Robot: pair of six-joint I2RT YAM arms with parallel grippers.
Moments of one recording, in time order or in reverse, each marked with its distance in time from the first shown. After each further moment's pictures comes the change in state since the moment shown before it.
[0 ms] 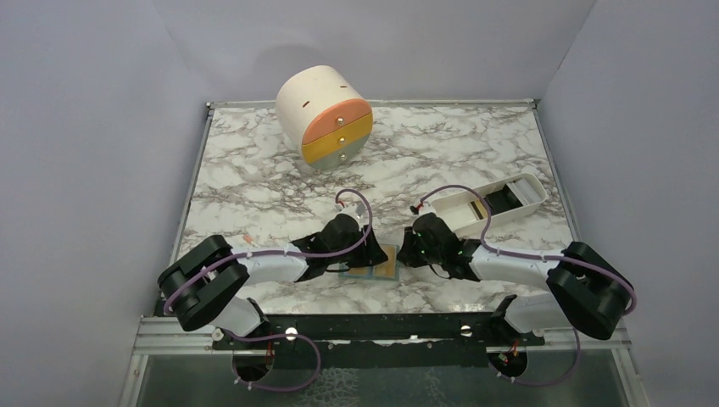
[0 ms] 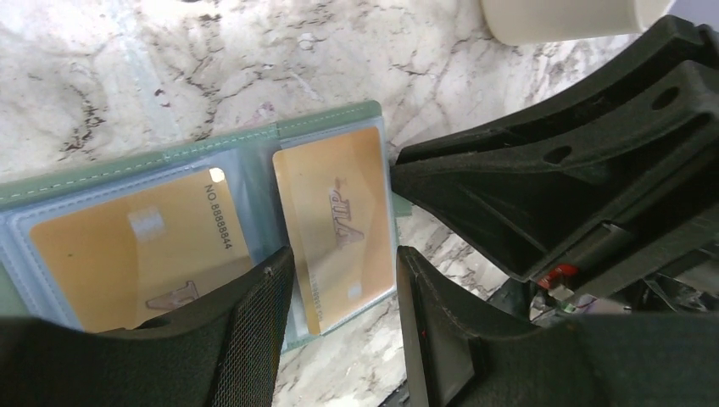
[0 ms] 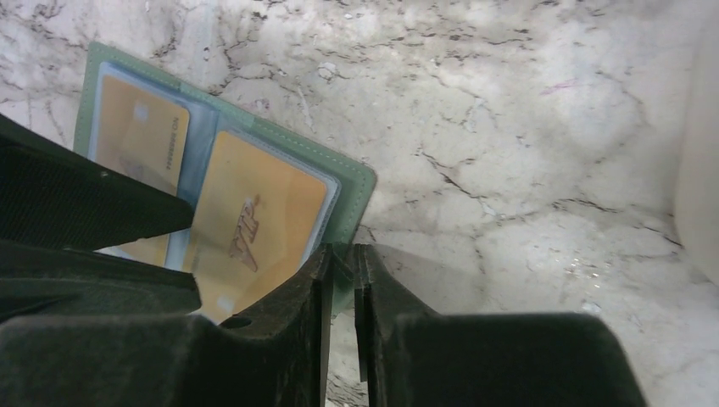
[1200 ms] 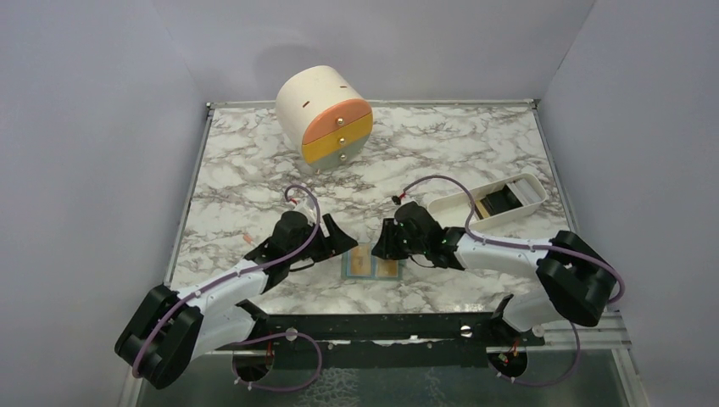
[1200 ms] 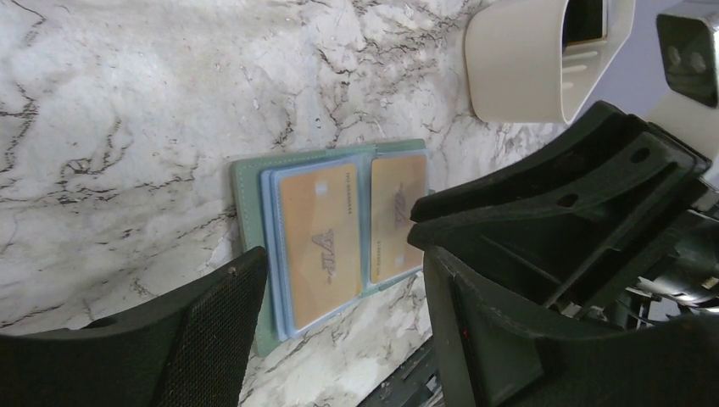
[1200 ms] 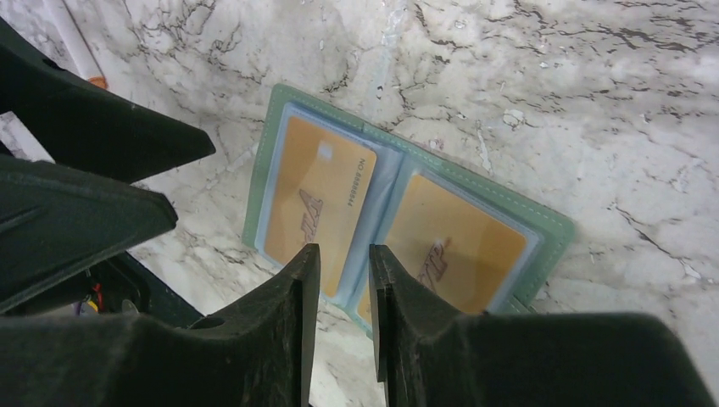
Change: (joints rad) left arm 0.311 -0.386 -0.207 -0.058 0.138 0.006; right arm 0.068 0.060 0.182 -0.065 -0.079 0.141
